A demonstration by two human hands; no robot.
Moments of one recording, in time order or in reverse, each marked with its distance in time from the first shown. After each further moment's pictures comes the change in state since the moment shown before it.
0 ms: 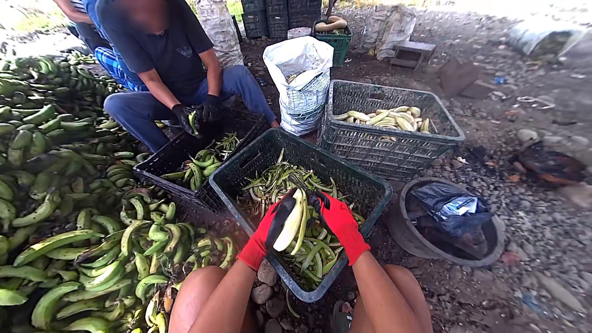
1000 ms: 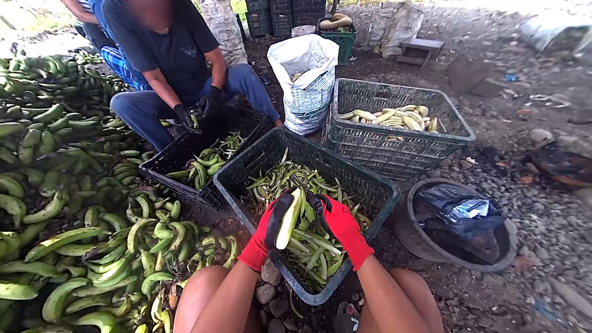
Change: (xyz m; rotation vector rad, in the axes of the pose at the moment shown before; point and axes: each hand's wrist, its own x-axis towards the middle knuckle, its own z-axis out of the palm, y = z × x) left_hand -0.001 0.003 -0.006 -0.206 0.060 -0.042; right_hand 0.001 -0.003 0.008 0.036 -0.006 -0.044
